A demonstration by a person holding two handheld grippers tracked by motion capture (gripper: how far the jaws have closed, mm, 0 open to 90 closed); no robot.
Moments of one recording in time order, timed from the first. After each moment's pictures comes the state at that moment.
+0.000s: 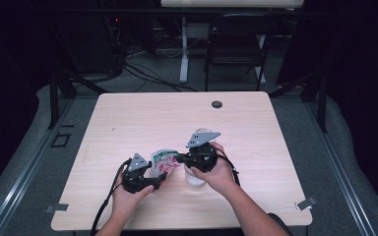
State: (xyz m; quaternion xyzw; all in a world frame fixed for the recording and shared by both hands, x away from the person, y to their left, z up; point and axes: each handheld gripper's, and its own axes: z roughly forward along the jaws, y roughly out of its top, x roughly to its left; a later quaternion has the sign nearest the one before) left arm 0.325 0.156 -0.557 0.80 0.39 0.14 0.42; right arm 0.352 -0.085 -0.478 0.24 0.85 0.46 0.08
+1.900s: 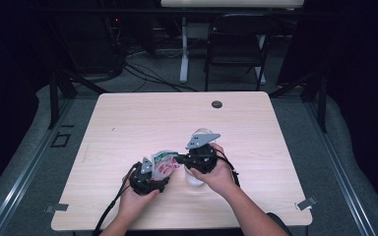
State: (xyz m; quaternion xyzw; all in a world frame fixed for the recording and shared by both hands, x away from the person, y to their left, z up) left arm 0.333 0.141 -0.588 0.83 0.39 0.16 0.36; right arm 0.349 -0.085 -0.480 0.24 0.85 0.46 0.09
